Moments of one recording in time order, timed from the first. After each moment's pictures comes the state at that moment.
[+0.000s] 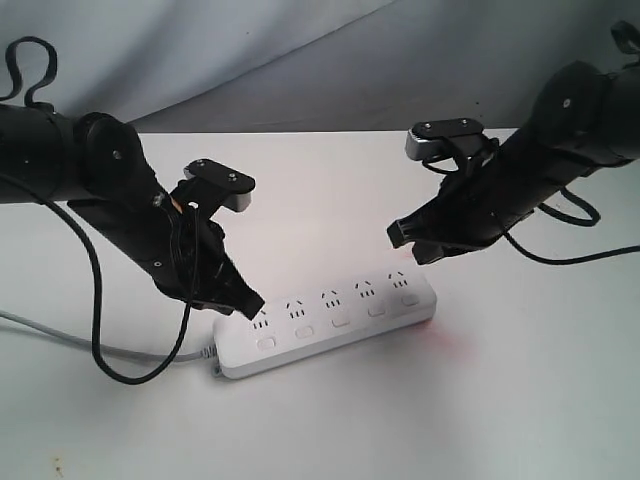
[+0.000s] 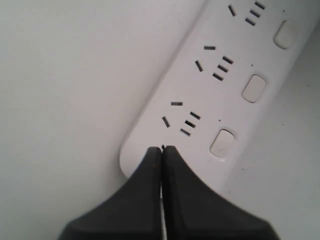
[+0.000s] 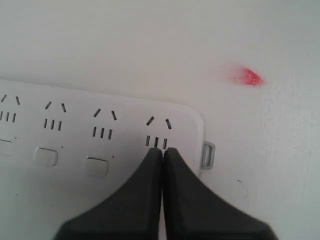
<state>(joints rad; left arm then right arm) -0.47 1.83 -1.09 -0.34 0.68 0.44 0.44 1.86 -1.18 0.44 0.66 -0.44</state>
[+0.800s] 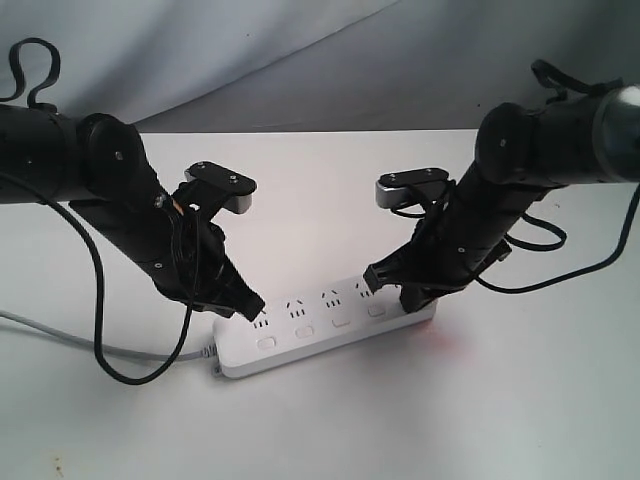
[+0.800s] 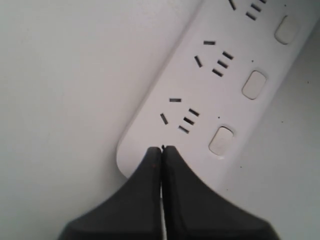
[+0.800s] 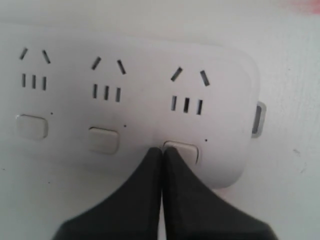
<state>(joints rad) -0.48 1.84 -1.10 -0.34 0.69 0.43 0.53 1.97 -1.21 0.31 0.74 -0.25</state>
